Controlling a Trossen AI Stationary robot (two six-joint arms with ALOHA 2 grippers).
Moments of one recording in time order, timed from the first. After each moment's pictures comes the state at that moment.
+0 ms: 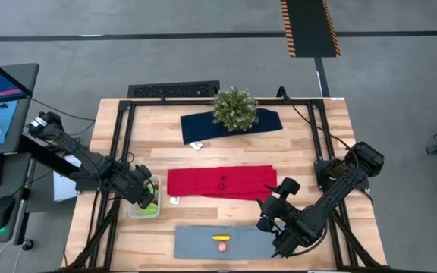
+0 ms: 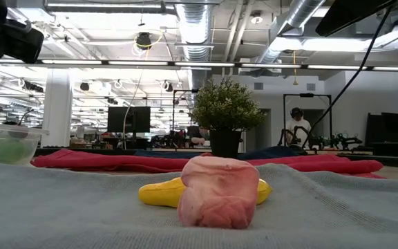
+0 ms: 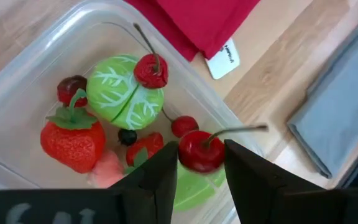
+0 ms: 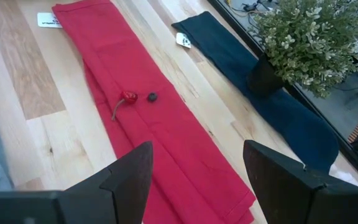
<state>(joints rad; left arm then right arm) -0.59 0.88 0.57 -0.81 -0.12 -1.43 0.80 1.79 1.39 -1.29 0.97 1.22</state>
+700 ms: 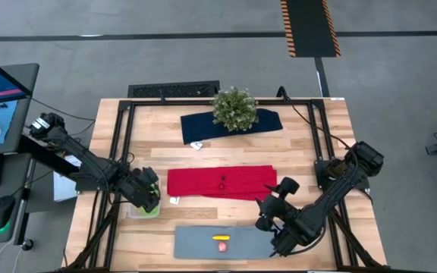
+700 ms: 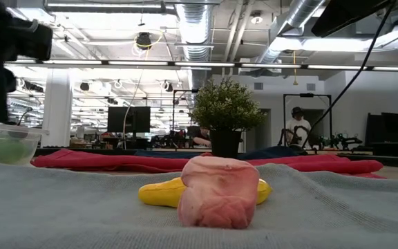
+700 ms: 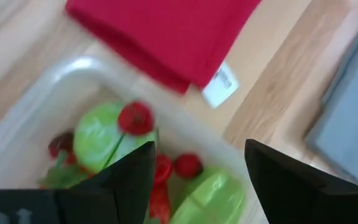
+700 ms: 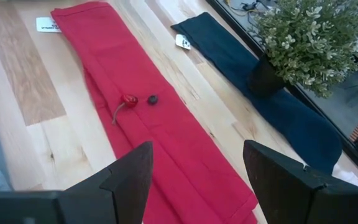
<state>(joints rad) -0.59 0.99 0.56 -0.70 -0.23 -1.24 0.78 1.79 1.39 -1.27 0.97 1.22</state>
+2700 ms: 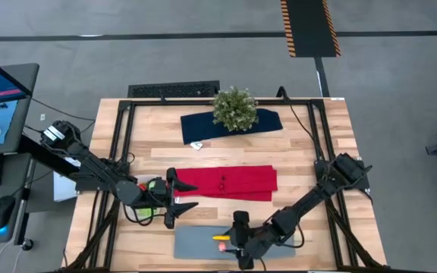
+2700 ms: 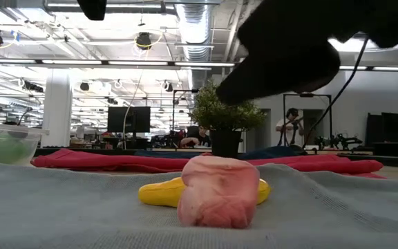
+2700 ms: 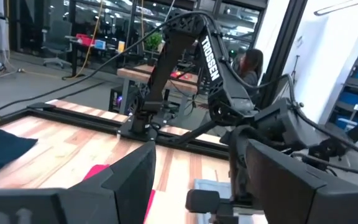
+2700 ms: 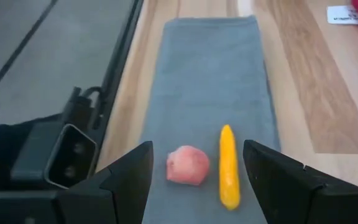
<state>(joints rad) -0.62 1.34 0.57 0.90 -0.69 -0.18 0.69 2.00 1.19 0.12 0.37 0.43</state>
